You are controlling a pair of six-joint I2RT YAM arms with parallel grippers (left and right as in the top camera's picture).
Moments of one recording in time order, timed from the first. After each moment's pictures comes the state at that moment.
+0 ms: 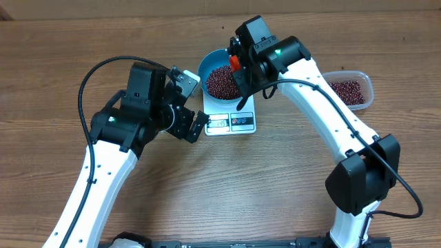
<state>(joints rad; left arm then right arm) -0.29 1.33 1.26 -0.89 0.24 0.19 0.49 1.98 1.89 -1.10 -0.03 -0.01</state>
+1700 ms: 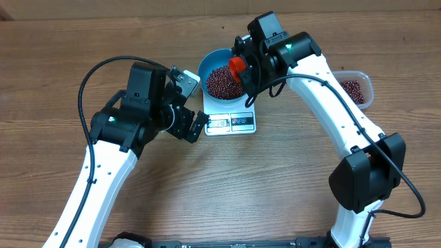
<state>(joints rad) -0.29 1.33 1.26 -0.89 0.24 0.19 0.43 1.98 1.89 -1.12 -0.16 -0.12</state>
